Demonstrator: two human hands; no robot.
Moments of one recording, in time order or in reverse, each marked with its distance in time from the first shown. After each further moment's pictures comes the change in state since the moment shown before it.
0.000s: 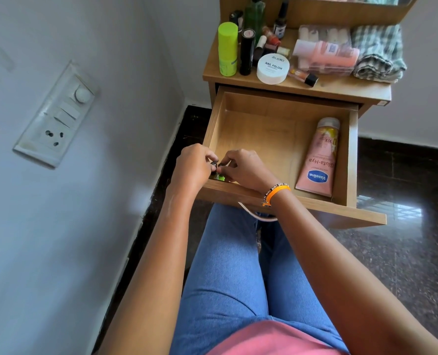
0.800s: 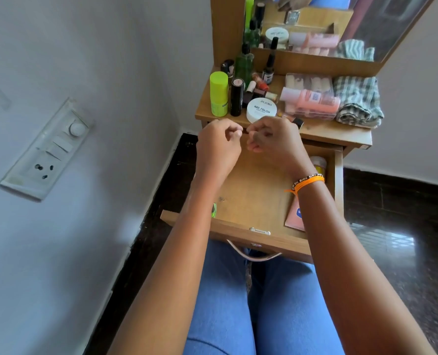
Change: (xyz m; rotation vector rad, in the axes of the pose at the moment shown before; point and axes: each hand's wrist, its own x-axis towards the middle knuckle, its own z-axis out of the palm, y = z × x) left_hand 0.037 0.099 -0.019 -0.320 0.377 0.266; right_hand 0.028 -0.003 -0.115 0.293 0.399 -0.060
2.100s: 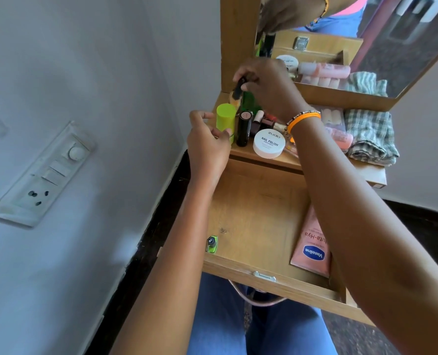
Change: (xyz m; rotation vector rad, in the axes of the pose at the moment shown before) left_hand 0.065 -0.001 -0.004 -0.203 0.198 -0.128; right_hand 0.144 -0.067 -0.017 -0.423 -0.010 -0.388
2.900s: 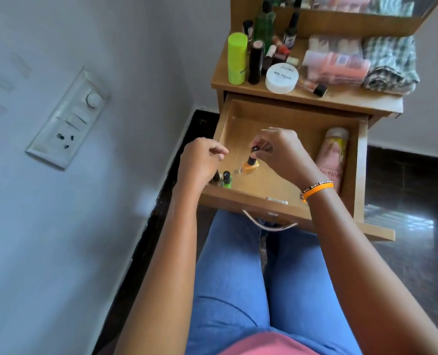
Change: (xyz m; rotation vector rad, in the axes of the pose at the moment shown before) left_hand -0.093 -0.082 -0.062 0.353 -0.396 -0.107; right_hand -0.208 -0.010 0.068 0.114 -0.190 0.172
